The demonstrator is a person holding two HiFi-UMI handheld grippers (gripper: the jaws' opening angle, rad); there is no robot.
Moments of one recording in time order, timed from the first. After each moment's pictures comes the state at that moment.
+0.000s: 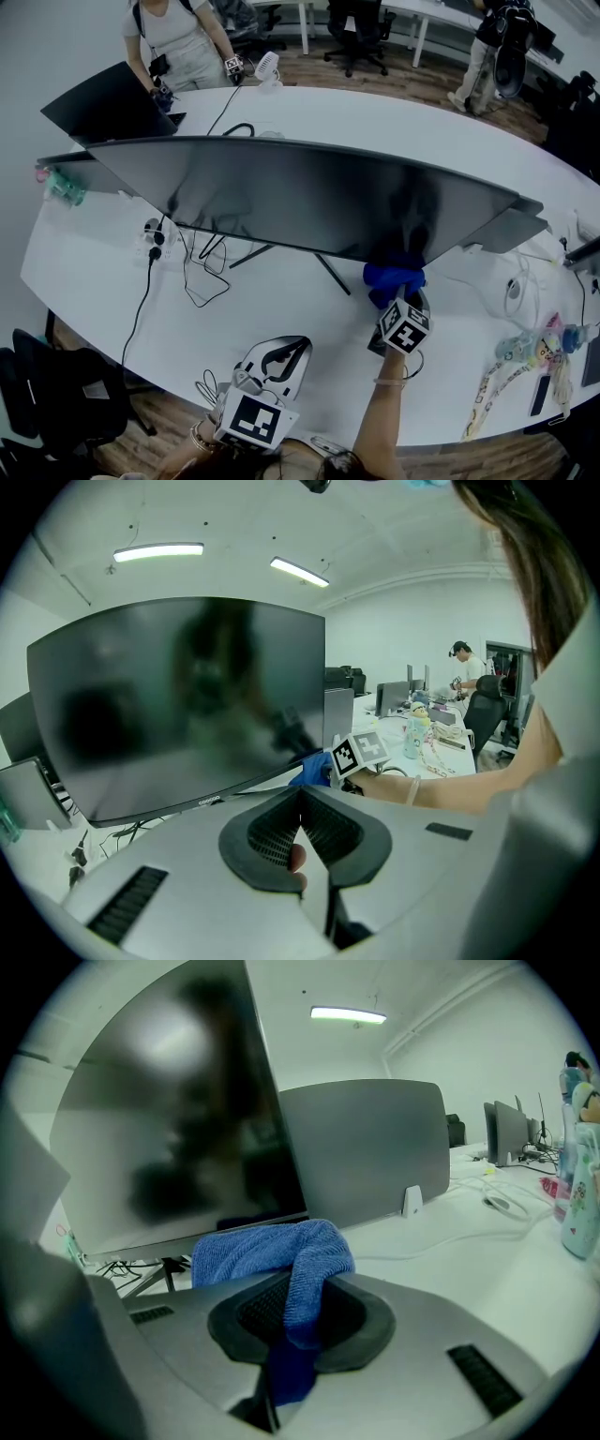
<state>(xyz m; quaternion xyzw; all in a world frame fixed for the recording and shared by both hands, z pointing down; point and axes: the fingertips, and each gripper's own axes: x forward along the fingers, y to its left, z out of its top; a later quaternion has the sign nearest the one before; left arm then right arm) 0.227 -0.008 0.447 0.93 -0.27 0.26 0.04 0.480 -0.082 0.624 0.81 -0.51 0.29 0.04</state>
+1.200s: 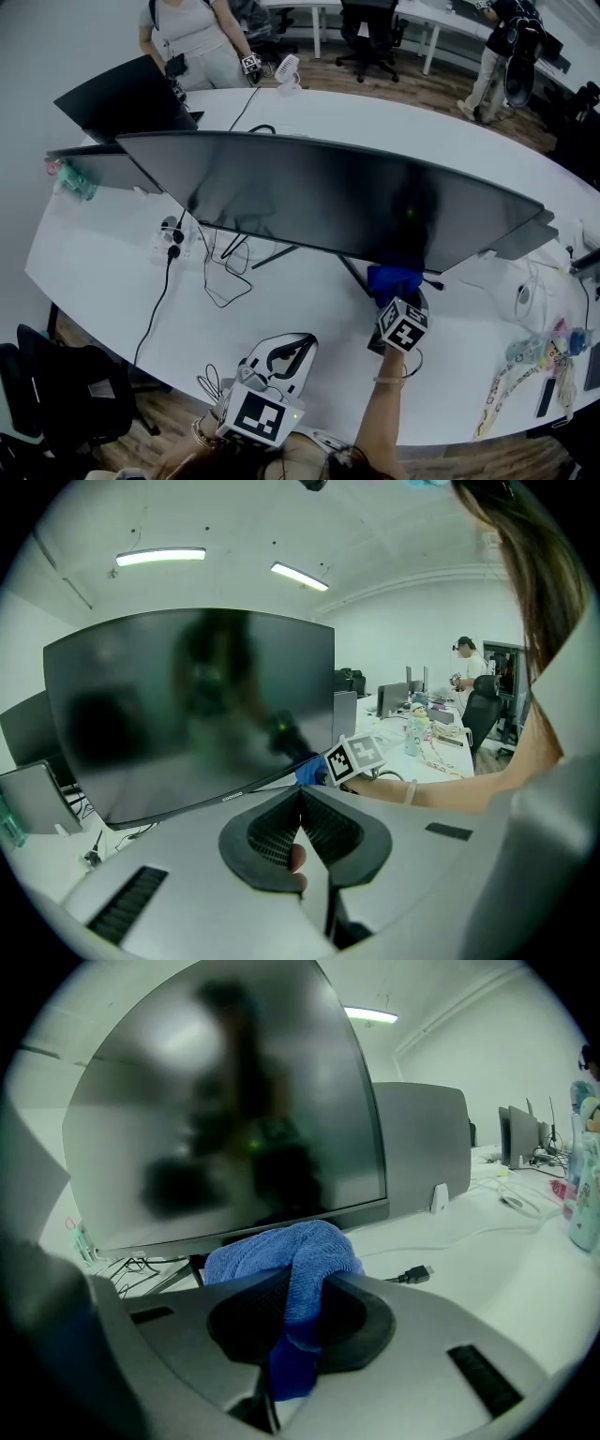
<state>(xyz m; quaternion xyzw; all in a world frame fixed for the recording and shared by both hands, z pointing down) 0.184 -0.021 0.435 0.93 -0.26 0.26 0.03 0.424 -0.106 0.617 0.80 -0.53 0.29 0.05</state>
